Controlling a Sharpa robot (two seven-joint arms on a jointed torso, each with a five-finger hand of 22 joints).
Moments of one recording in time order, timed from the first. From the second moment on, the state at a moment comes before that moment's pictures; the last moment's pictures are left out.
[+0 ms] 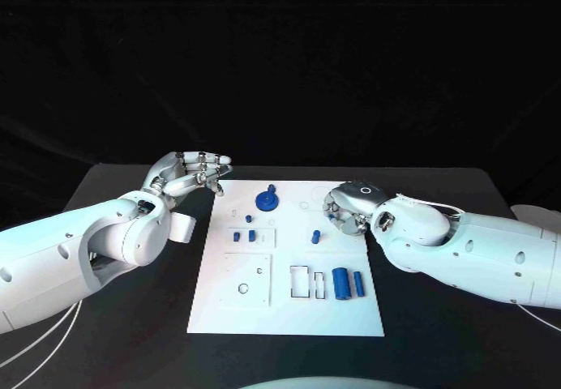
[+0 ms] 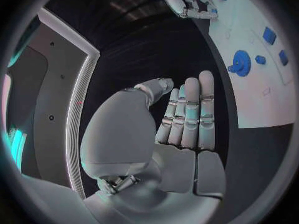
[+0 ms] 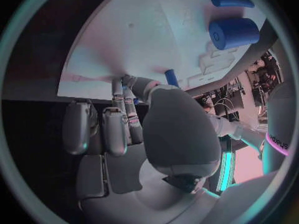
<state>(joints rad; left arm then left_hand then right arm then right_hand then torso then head) 1.12 -0.92 0.06 1.56 -0.22 -0.36 0.34 1.38 -0.21 0.56 0.04 0.36 0.90 0.20 0.26 0.22 1.05 0.13 0.25 0.08 1.09 0.04 1.05 0.40 0.18 1.04 0.12 0.86 0.52 1.18 -0.80 -0.13 1.52 -1.78 -0.34 -0.26 1.38 -0.17 0.66 0.01 0.11 1.05 0.13 0.30 0.42 1.17 0.06 0.29 0.26 1.47 -0.02 1.42 1.24 0.08 1.43 0.08 1.28 1.31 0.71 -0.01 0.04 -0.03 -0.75</state>
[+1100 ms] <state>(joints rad) 1.12 -0.91 0.06 1.55 -0.21 -0.36 0.34 1.38 -0.21 0.56 0.04 0.36 0.90 0.21 0.26 0.22 1.04 0.13 0.25 0.08 1.09 0.04 1.04 0.40 0.18 1.04 0.12 0.86 0.51 1.19 -0.85 -0.12 1.71 -1.78 -0.47 -0.25 1.37 -0.17 0.66 0.01 0.10 1.05 0.12 0.30 0.42 1.19 0.06 0.29 0.26 1.47 -0.02 1.42 1.25 0.08 1.43 0.08 1.30 1.31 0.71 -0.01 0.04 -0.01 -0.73</state>
